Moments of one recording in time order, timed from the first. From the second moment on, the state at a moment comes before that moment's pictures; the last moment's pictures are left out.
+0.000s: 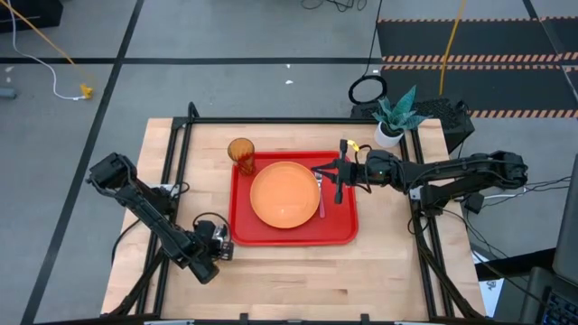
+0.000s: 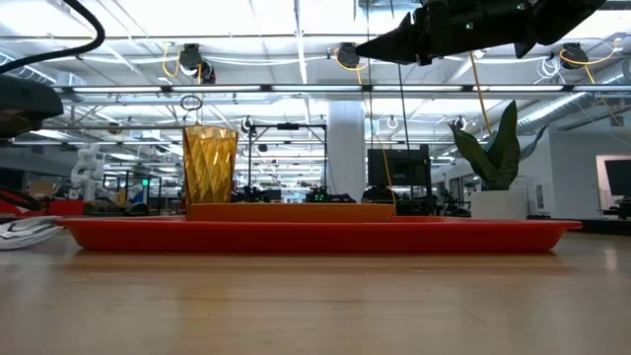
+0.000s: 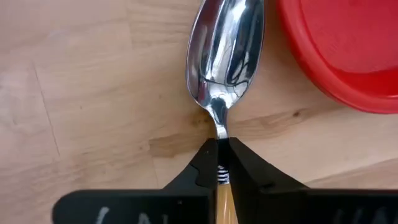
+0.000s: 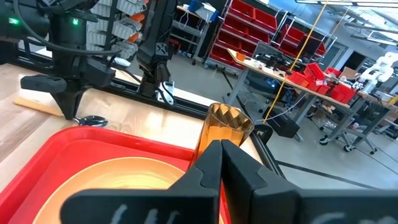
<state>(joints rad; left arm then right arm) -0.80 1.58 0.75 -0.72 -0.24 -2.24 -0.09 1.19 0.60 0.50 0.05 -0.36</state>
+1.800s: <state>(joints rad) -0.82 1.13 0.78 -0.76 -0.82 -1.52 0.10 1.33 0.60 0.58 0.06 -0.06</state>
